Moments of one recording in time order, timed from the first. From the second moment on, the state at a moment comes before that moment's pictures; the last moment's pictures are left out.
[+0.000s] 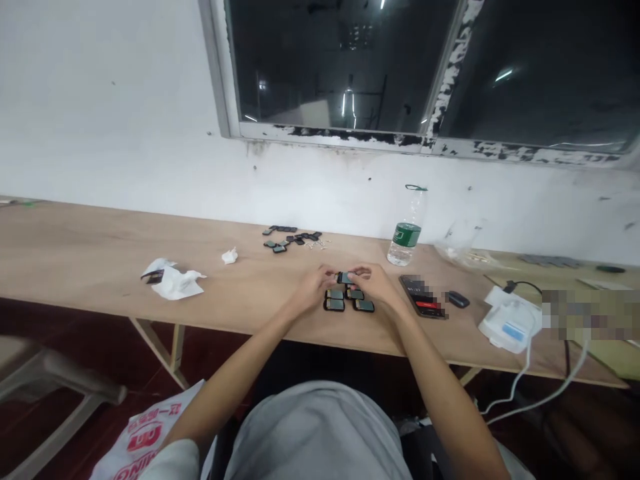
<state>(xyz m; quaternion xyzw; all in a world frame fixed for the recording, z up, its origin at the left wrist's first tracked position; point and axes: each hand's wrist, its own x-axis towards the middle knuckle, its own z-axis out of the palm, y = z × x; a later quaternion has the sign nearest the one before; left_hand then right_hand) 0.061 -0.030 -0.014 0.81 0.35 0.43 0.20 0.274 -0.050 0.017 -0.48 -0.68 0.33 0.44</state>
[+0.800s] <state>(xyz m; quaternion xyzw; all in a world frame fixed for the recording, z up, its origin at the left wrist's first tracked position) 0.058 -0.021 -0.013 0.70 0.35 0.45 0.42 0.264 -0.058 0.007 -0.40 -0.68 0.41 0.46</state>
